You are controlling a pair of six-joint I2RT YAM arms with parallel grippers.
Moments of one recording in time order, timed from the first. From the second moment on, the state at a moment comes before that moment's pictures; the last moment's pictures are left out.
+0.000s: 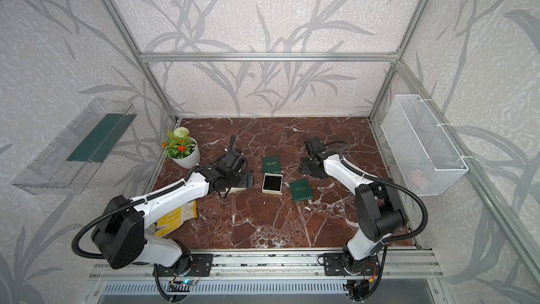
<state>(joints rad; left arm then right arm) -0.61 1.45 0.95 -0.54 -0.17 -0.54 0.37 1.61 1.08 -0.59 0.02 0.58</state>
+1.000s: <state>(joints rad) -0.53 1.73 1.04 -0.53 -0.32 -0.65 0.46 1.41 0.93 -0.47 -0.17 0.45</state>
